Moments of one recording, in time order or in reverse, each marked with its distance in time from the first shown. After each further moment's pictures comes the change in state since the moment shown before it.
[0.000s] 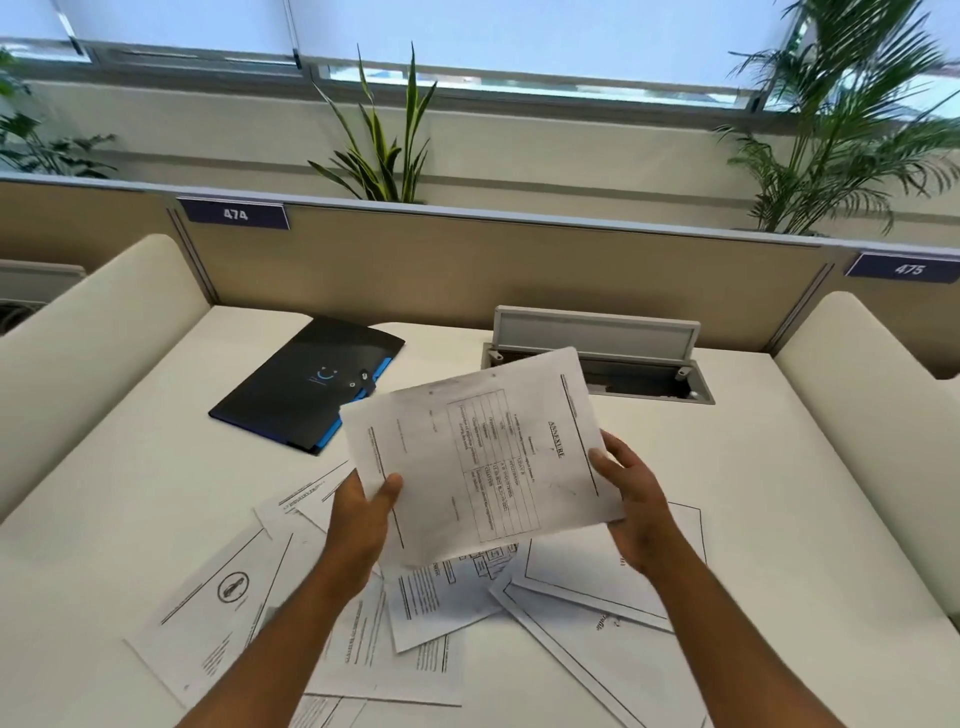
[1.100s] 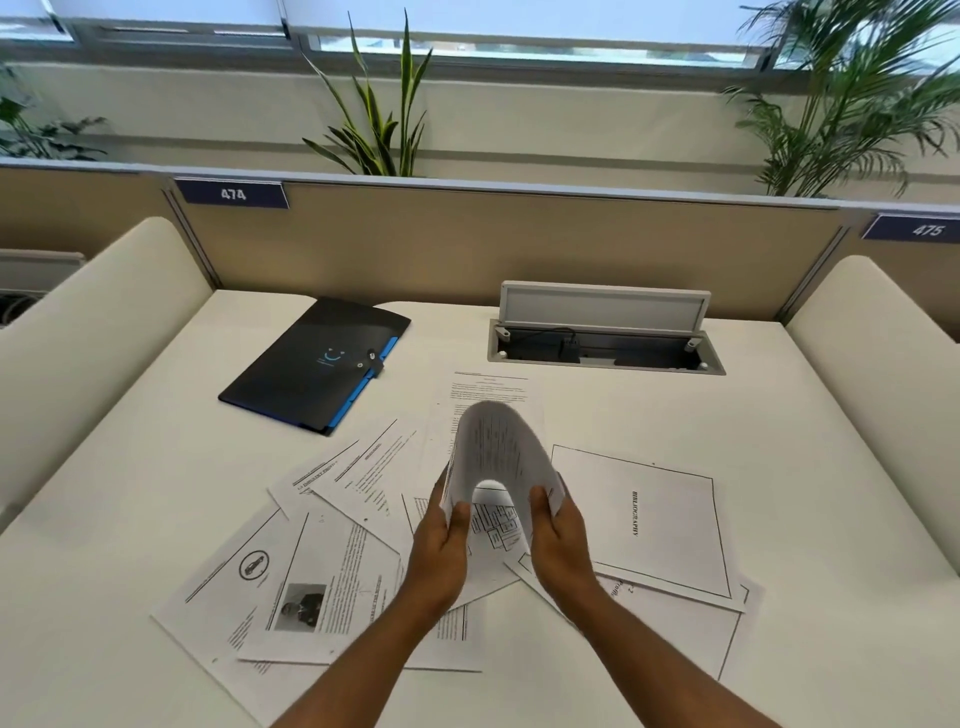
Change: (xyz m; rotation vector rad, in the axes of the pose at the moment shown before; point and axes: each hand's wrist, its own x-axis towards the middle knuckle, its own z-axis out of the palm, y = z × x) left_hand -0.058 -0.039 0.044 0.133 -0.185 -0.063; right_hand -0.044 0.099 0.078 -0.402 0.128 -0.177
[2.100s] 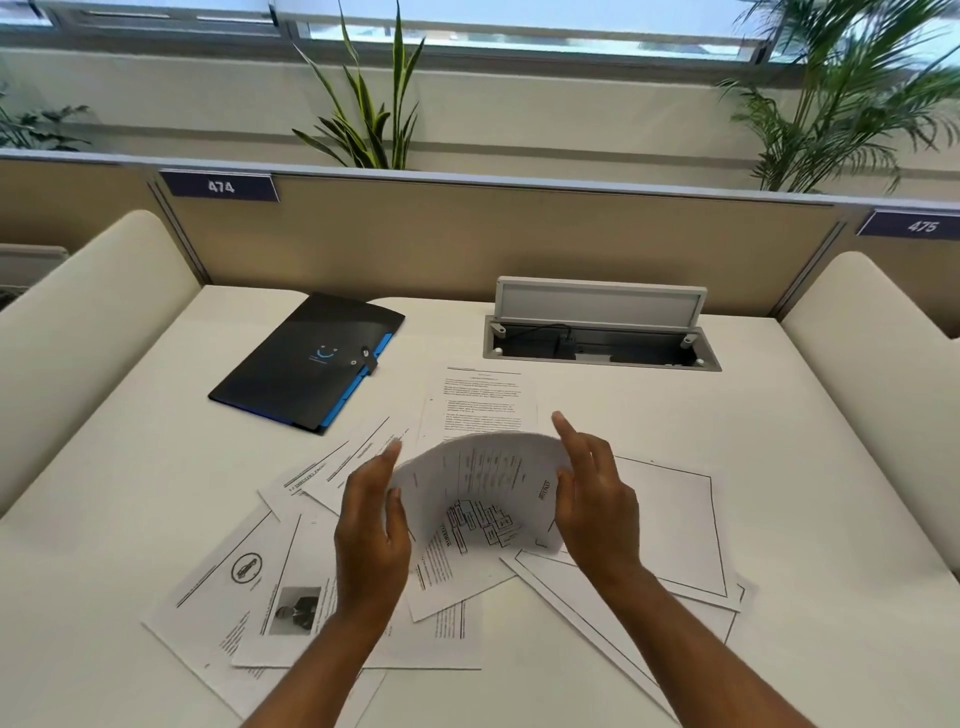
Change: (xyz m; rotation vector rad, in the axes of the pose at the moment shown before) left_hand 0.010 0.001 -0.059 0.451 0.354 0.674; right_hand 0.026 -0.023 -0.044 -0.777 0.202 -0.552
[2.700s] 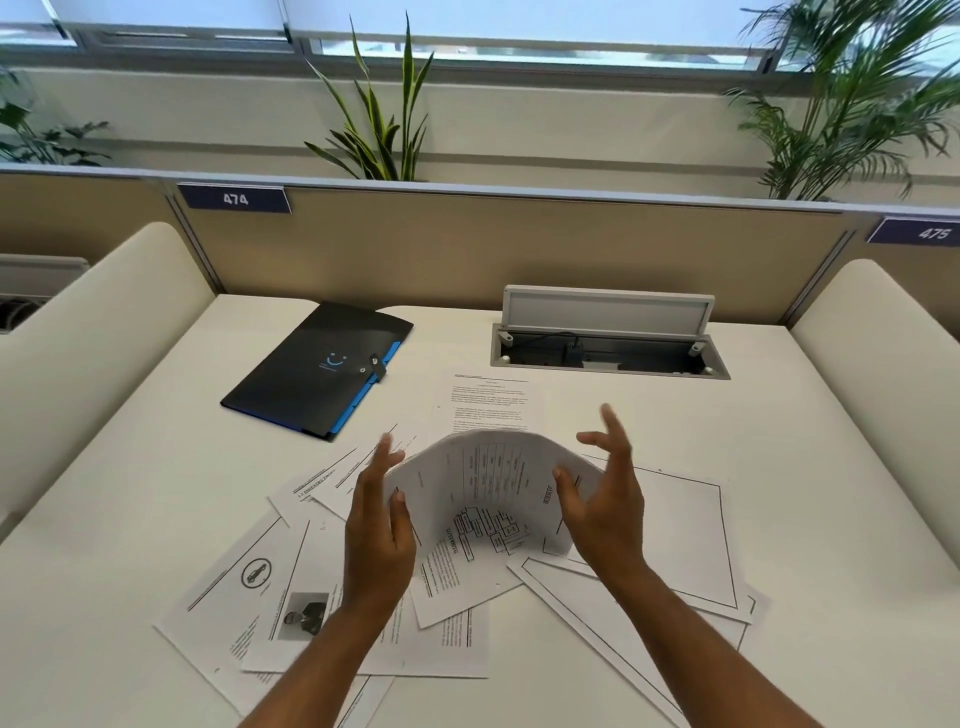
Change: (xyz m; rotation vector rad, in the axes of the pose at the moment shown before) left_hand 0.009 -0.002 0.000 -0.084 -0.060 -0.121; right_hand 0.009 0.005 0.006 0.300 0.078 0.195
